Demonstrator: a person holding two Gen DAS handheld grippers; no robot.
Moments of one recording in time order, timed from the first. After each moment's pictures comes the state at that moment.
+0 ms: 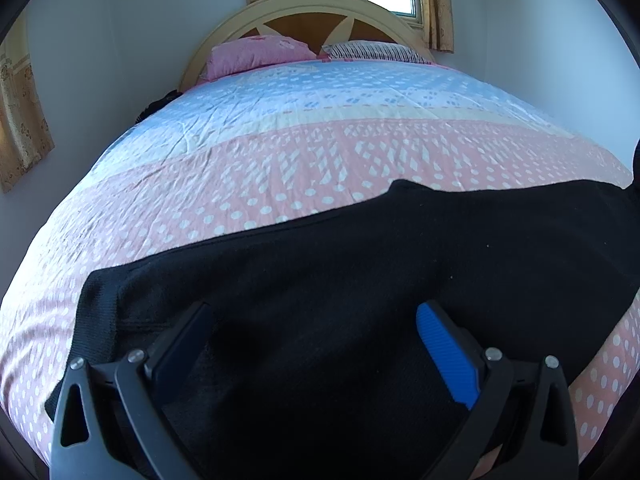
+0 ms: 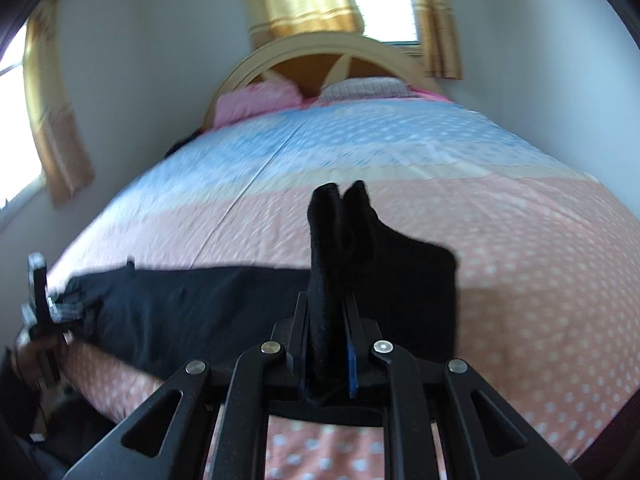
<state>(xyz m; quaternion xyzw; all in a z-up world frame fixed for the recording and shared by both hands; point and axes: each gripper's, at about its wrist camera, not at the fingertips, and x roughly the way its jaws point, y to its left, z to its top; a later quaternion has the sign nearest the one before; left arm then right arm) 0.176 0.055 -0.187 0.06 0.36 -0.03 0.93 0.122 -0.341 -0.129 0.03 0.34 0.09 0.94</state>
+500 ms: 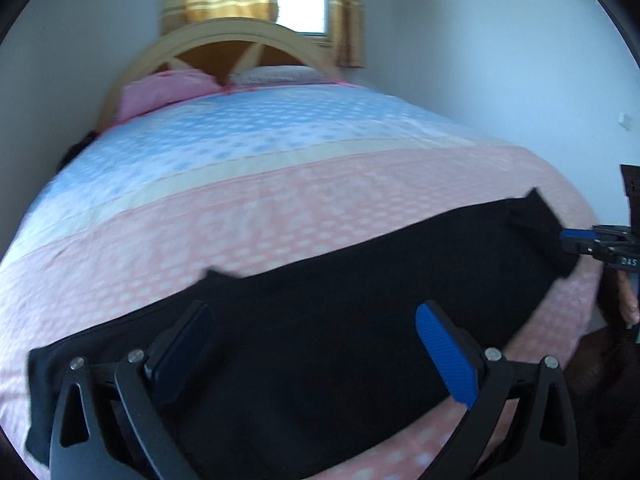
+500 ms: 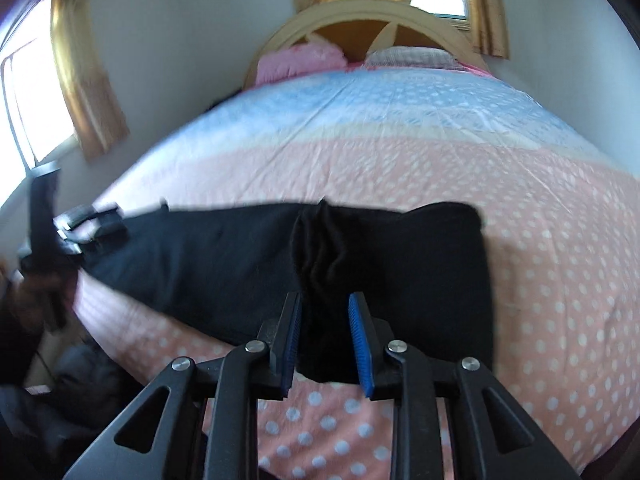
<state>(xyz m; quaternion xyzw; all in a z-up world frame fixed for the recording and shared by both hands) 0.173 -0.055 -0.132 0.06 0.34 -0.20 0.92 0.108 -0.341 -0.150 0.05 0.38 0.17 0.91</state>
